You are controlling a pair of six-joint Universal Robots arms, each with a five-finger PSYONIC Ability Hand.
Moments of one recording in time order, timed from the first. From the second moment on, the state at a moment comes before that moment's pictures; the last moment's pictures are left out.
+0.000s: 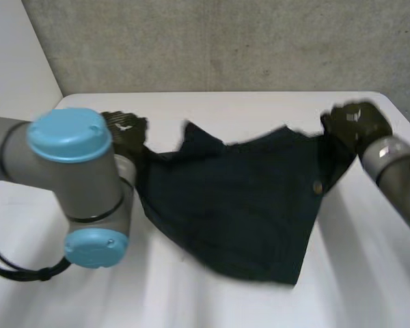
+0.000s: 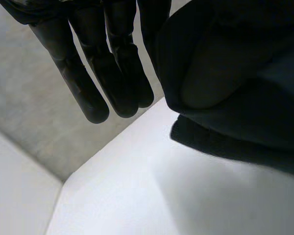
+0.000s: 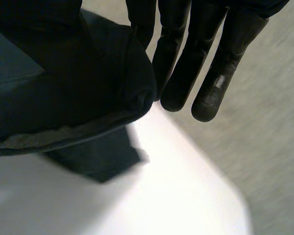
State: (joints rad) left arm 4.11 -2.05 -1.37 3.31 -1.98 3.51; right arm 1.82 -1.21 1.42 -0.07 1.45 2.60; left_hand 1.13 1.19 1.19 1.20 0.96; right_hand 0.96 1.16 1.18 1.19 0.97
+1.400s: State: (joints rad) left arm 4.29 -1.92 -1.94 3.46 -1.58 3.66; right arm 1.83 -1.23 1.97 -0.32 1.19 2.54; left_hand 0.39 0.38 0.39 0.38 0.21; right_hand 0.93 1.15 1.18 1.19 0.96
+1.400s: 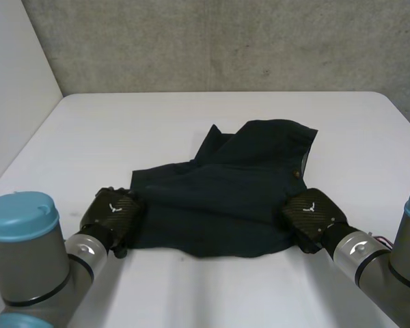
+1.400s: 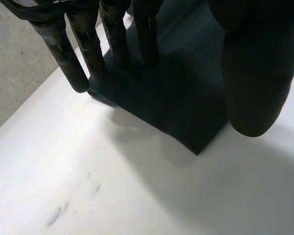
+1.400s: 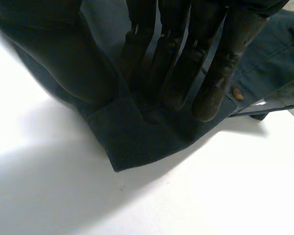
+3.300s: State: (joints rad) left arm 4.31 -2.06 -1.23 3.35 -1.69 3.53; right arm 1.99 -0.99 1.04 0.03 1.49 2.56; left_hand 1.11 1.20 1.19 1.20 0.98; right_hand 0.98 1.18 1.18 1.19 0.99
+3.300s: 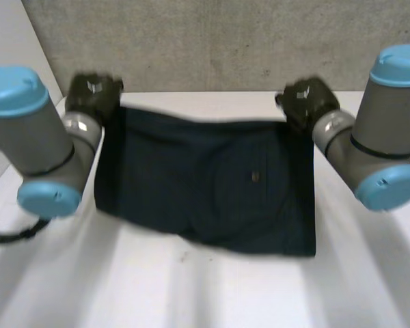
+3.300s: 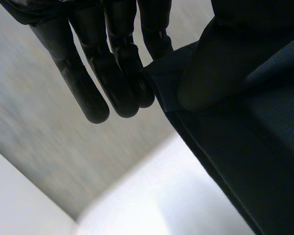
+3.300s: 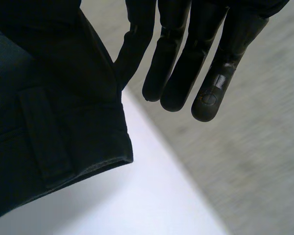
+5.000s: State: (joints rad) left arm 4.11 -1.58 -1.60 3.46 -1.70 3.43; right arm 2.08 -0.99 1.62 -0.37 1.47 3.38; left_hand 1.11 1.20 1.19 1.20 0.98; right_hand 0.21 0.23 0.21 0.24 0.07
